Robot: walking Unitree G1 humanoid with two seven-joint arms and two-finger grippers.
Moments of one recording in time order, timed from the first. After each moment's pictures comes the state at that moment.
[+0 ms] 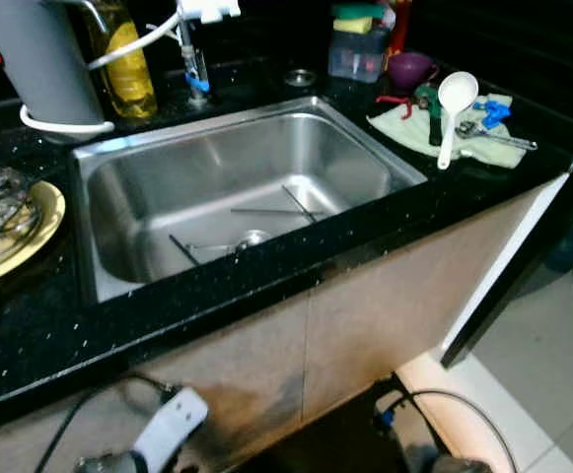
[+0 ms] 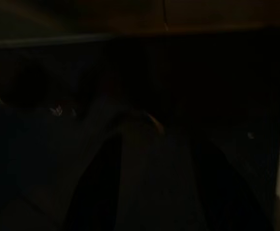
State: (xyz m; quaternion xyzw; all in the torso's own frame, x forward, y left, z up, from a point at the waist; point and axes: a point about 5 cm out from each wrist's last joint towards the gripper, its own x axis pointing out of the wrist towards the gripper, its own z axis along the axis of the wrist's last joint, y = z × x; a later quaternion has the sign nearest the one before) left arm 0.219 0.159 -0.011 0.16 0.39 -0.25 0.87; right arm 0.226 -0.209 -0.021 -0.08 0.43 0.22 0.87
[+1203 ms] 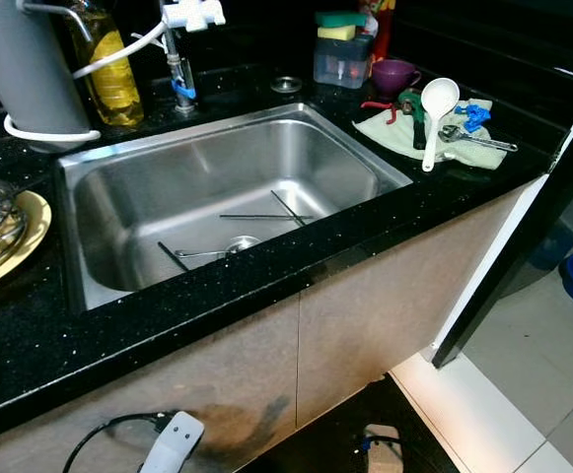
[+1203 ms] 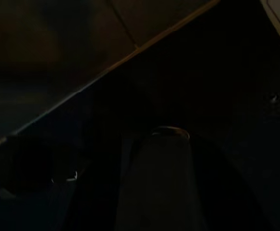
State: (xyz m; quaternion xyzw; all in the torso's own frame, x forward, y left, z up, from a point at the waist) left arm 0.214 0.166 -0.060 0.10 0.39 -0.11 0.91; right arm 0.193 -0.158 -0.075 0.05 0.40 0.04 0.91
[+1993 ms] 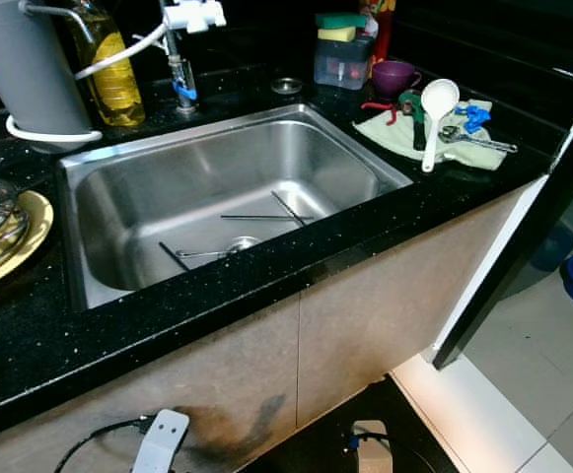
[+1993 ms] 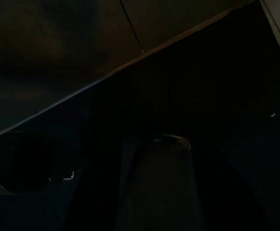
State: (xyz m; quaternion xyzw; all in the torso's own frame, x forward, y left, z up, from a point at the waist) left arm 0.219 0.168 -0.059 0.07 0.38 -0.09 0.92; right arm 0.198 -0.156 -0.073 0.04 0.39 0.06 0.92
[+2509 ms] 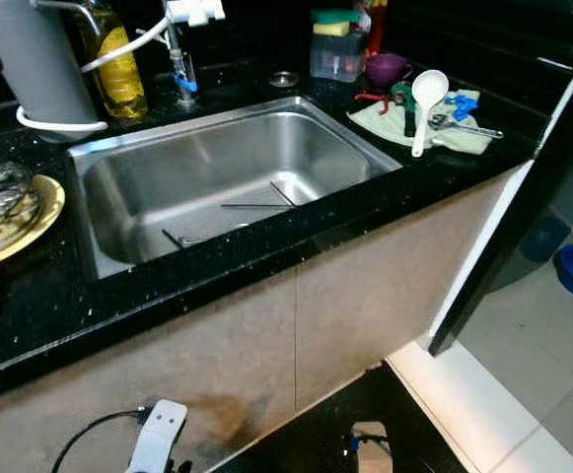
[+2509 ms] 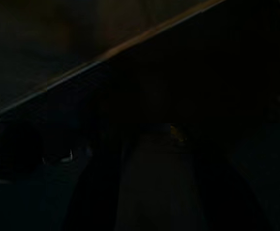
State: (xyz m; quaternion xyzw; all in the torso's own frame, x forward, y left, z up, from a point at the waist) left arm 0.230 0.168 -0.051 0.07 0.36 -0.08 0.93; right arm 0.194 -0.159 -0.076 0.03 0.40 0.05 0.92
